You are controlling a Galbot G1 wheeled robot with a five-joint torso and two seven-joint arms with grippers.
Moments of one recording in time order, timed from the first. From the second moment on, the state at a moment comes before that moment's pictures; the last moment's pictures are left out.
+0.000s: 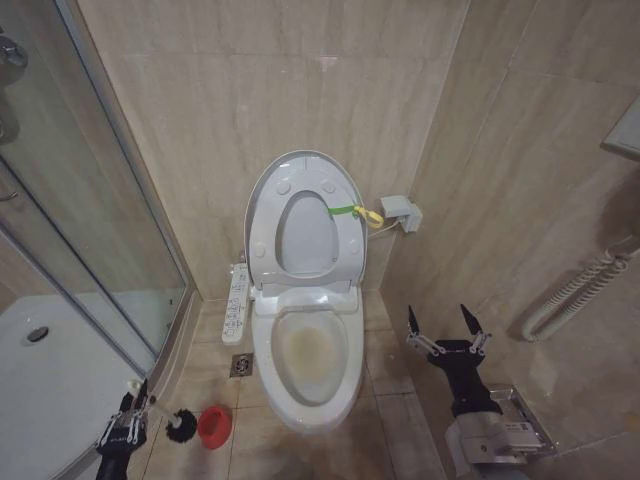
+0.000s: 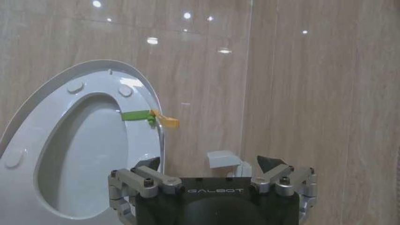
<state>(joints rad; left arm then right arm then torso) 1.47 -1.33 -0.83 -1.35 -0.62 -0.82 0.55 -1.71 1.36 0.57 2.32 0.09 0.10 0.18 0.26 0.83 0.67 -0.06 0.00</state>
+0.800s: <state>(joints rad) 1.09 -1.22 -0.63 -0.82 -0.73 -0.82 0.72 -1.71 1.36 0.57 2.32 0.09 0.10 0.18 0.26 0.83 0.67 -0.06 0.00</state>
